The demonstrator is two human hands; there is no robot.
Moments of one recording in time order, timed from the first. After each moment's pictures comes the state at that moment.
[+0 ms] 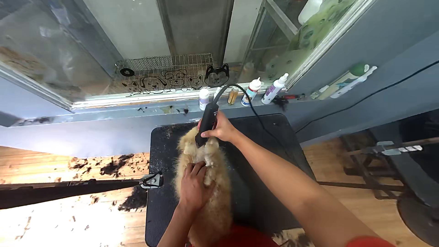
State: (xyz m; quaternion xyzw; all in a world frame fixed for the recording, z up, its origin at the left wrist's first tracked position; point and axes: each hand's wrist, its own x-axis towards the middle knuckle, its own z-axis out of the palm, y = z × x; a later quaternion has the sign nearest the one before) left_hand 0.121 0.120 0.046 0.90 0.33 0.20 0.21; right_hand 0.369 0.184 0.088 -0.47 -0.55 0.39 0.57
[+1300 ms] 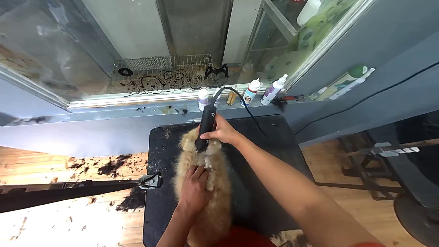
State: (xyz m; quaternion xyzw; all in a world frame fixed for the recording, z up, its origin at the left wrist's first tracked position) left_hand 0.121 0.118 0.045 0.92 0.28 0.21 0.19; right_hand 0.370 0.177 0.089 -0.49 -0.52 0.45 0.53
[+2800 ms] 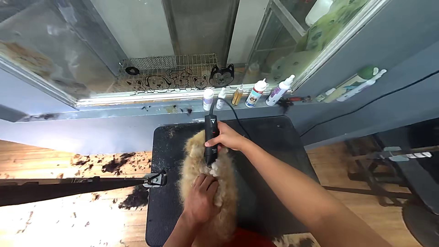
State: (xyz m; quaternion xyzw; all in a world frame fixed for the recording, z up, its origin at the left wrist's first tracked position) left_hand 0.108 0.099 0.040 0.92 0.19 0.26 0.20; right_hand 0.355 0.161 0.108 -0.59 -0.40 0.56 0.42
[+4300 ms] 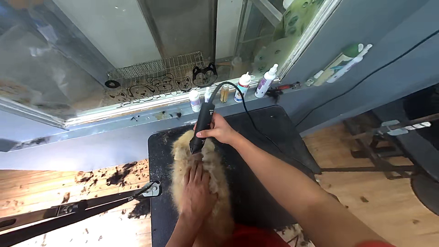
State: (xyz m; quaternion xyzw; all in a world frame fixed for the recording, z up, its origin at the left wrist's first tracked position) left_hand 0.140 0.106 0.065 0.93 0.33 0.06 0.14; right_hand 0.379 0.166 0.095 -0.43 -0.46 0.46 0.63
